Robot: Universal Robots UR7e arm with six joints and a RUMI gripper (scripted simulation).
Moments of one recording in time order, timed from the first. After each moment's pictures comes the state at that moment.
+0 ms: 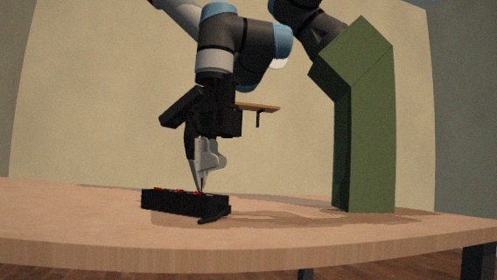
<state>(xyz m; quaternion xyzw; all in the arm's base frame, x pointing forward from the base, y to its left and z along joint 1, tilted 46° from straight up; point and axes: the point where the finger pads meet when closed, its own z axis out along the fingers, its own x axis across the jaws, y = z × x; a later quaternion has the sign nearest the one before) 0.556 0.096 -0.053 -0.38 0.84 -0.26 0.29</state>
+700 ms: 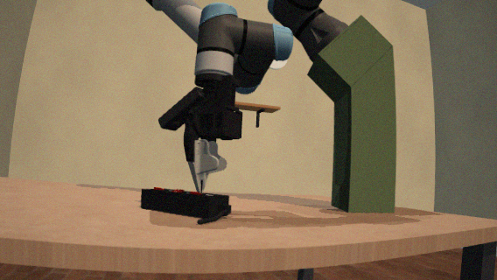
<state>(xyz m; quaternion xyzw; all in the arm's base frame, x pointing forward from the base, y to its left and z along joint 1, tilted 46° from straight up) 0.559 0.095 -0.056 -0.38 0.84 -0.26 0.29</state>
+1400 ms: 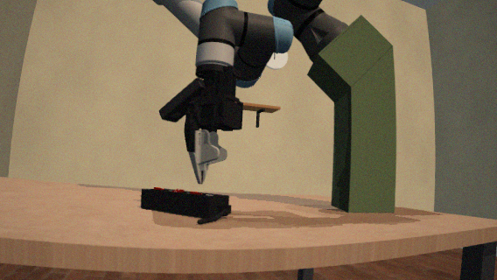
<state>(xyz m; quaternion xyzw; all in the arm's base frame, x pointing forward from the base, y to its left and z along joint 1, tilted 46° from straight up) 0.547 0.099 -0.044 -0.38 0.84 -0.26 0.29</state>
